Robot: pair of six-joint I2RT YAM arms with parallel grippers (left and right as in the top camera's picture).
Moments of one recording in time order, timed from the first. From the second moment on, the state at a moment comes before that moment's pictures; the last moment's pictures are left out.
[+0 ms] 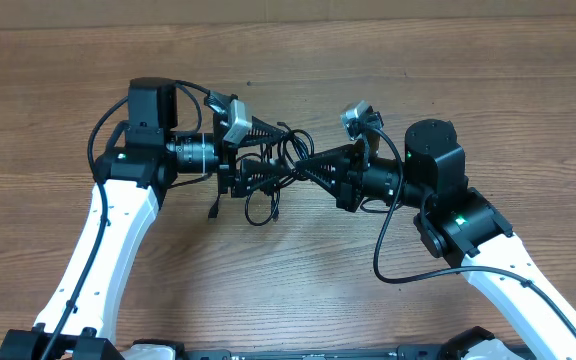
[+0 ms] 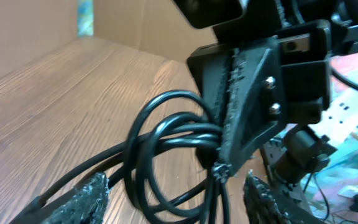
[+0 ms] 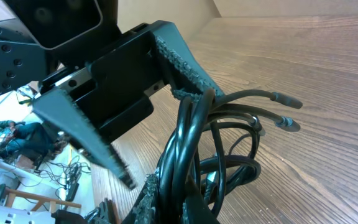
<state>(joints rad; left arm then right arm) -0.11 1.45 1.15 -0.50 1.29 0.53 0.45 1.21 0.91 -0.05 -0.73 0.36</state>
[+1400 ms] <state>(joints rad) -0.12 1.45 1.15 -0.55 1.26 0.36 0.45 1.21 0.91 -0.03 -0.83 0.36</state>
